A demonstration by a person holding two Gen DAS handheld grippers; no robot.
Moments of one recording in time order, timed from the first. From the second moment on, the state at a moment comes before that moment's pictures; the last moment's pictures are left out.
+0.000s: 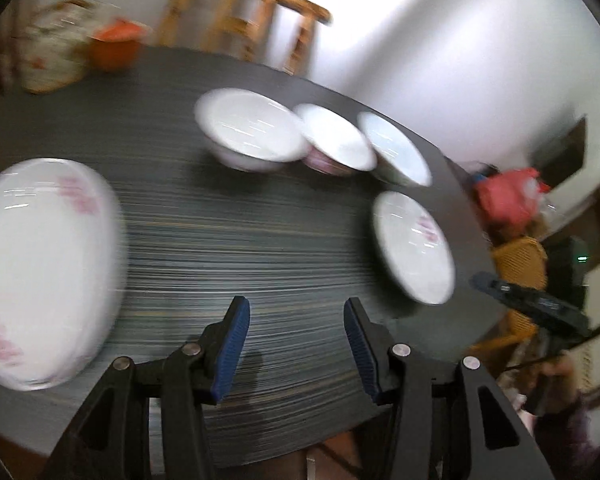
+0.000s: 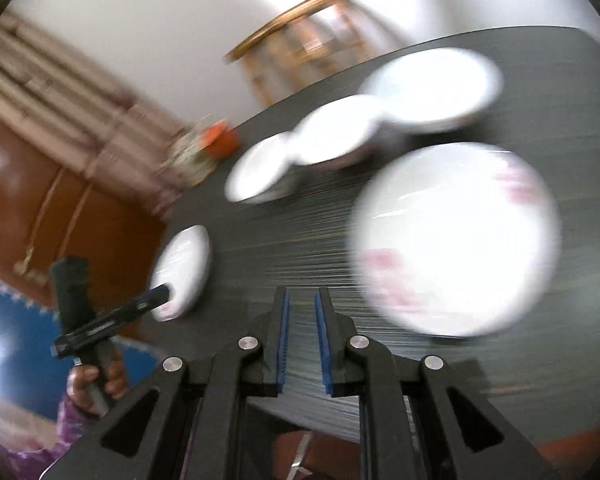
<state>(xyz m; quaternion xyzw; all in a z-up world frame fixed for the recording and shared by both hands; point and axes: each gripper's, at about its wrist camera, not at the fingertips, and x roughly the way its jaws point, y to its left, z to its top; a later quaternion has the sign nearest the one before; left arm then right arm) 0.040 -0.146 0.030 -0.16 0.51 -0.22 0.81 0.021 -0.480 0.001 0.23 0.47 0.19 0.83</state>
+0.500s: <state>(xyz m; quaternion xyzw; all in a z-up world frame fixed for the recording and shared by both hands) 0.114 -0.262 -0.012 -0.19 0.57 -0.27 0.75 0.067 -0.577 -0.059 0.32 0.49 0.15 0.79</state>
